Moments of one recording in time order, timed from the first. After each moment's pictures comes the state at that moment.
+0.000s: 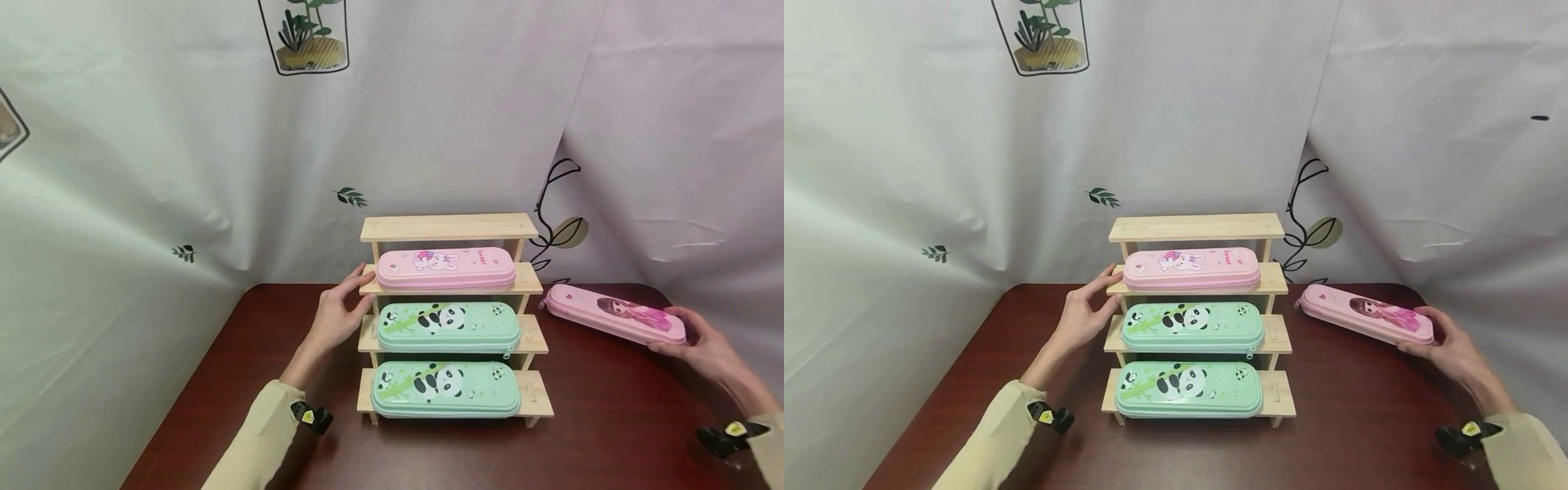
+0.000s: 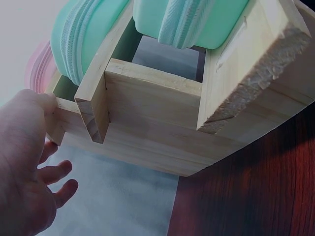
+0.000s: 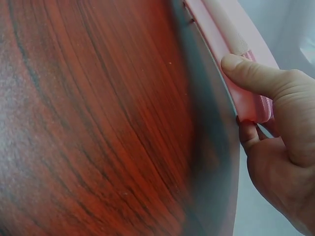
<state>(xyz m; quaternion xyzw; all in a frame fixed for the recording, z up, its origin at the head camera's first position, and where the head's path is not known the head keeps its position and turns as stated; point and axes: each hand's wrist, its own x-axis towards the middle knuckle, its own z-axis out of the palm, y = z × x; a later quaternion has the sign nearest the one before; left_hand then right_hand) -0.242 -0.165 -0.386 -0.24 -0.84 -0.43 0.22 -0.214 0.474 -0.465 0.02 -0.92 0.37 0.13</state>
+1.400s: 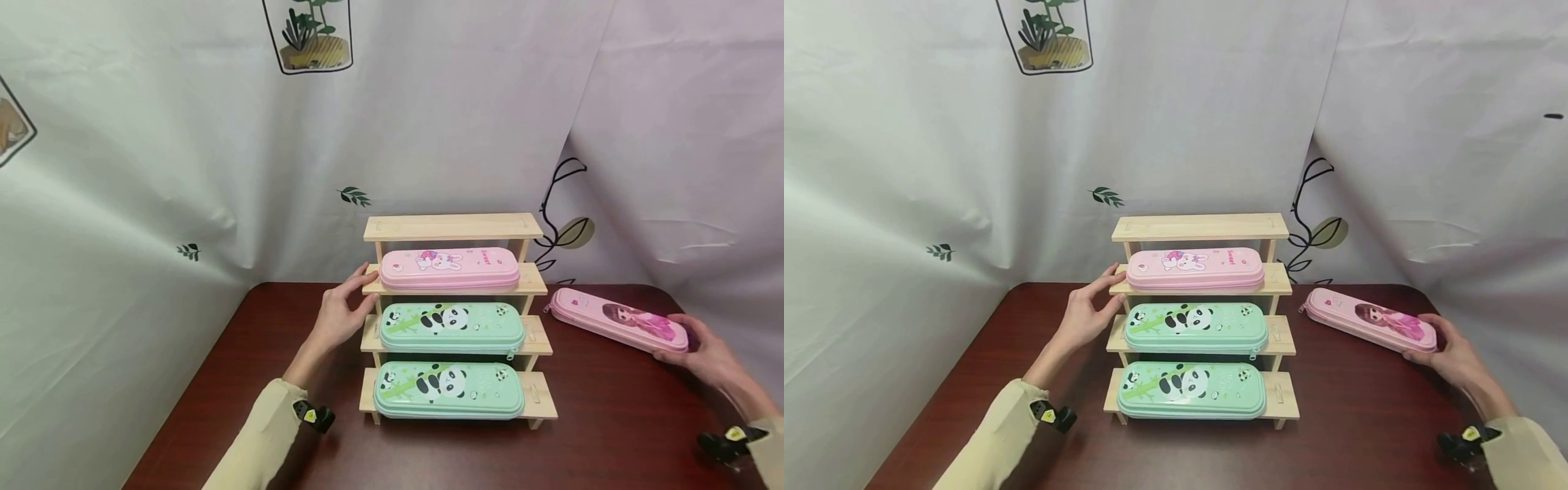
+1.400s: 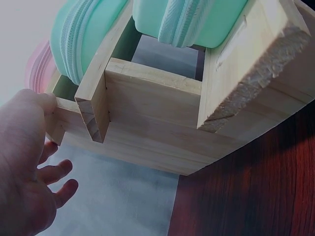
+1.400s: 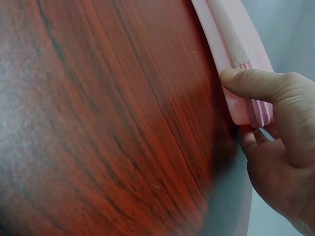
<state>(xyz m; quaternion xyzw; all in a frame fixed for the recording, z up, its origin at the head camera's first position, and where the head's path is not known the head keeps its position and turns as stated) -0.242 -0.165 -0.386 -0.23 -0.85 -0.42 0.21 -0.218 0.476 -0.479 0.03 -0.91 0.39 0.12</state>
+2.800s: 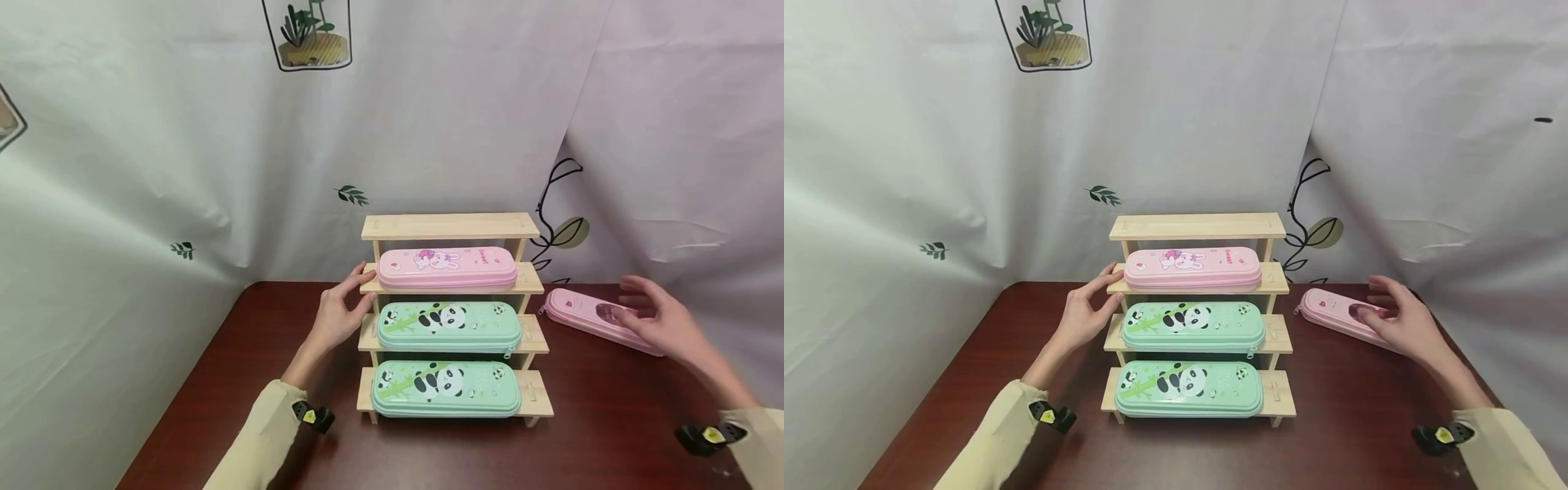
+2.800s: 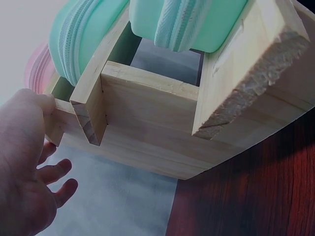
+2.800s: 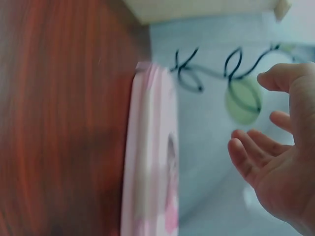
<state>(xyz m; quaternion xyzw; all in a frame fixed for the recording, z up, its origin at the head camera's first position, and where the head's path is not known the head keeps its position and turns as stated) -0.244 -0.164 -0.390 -0.24 -0.84 -0.43 0.23 -0.215 0.382 -0.391 0.16 -0.89 0.38 0.20</state>
